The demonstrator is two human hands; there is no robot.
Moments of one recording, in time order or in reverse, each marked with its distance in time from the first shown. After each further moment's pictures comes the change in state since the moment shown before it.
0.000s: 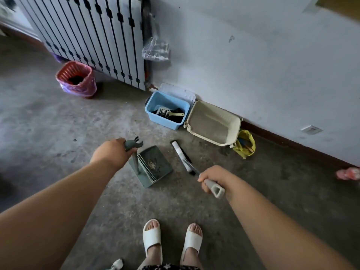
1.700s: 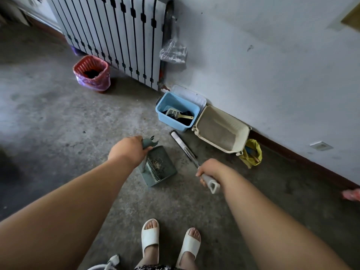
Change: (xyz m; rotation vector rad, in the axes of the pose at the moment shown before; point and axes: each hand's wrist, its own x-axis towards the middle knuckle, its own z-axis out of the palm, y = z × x) left_hand -0.006 0.002 0.000 -0.037 0.001 0.000; right_hand 0.009 -0.042 0.036 -0.252 0.001 -0.061
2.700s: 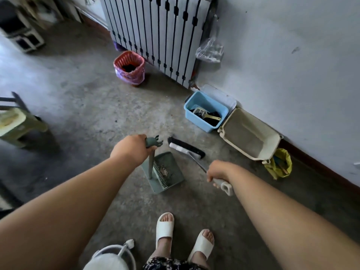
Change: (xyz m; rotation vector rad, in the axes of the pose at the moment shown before) left_hand -0.038 -0.073 -0.014 -0.010 0.024 -0.142; right_hand 0.017 -0.027 0.053 -0.616 -0.040 -0.057
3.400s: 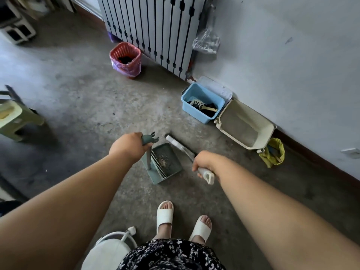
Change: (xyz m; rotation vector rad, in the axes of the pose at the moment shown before) left_hand -0.029 -0.023 0.016 -0.003 -0.034 0.007; right_hand -0.038 -0.022 0.044 0.251 -0.086 0.049
